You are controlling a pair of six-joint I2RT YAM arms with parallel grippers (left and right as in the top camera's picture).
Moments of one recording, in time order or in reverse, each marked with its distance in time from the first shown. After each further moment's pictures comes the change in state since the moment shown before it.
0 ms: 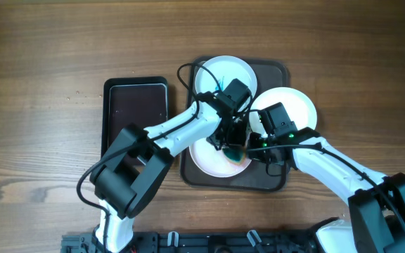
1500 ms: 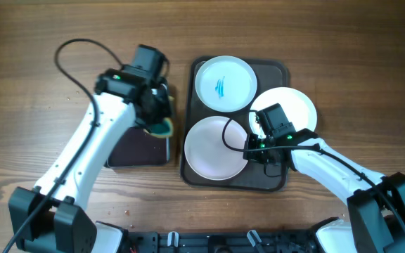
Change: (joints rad) left arm 0.435 -0.435 -0.018 -0.371 -0.302 -0.040; right arm 0.013 0.000 -0.009 0.027 -0.035 -0.001
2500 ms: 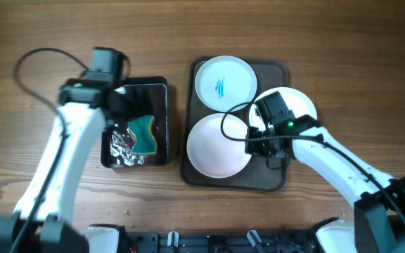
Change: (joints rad) left arm 0.215 -0.126 -0.074 0.046 0.018 0.094; right arm -0.003 -0.005 0.195 -0.267 0.037 -0.092
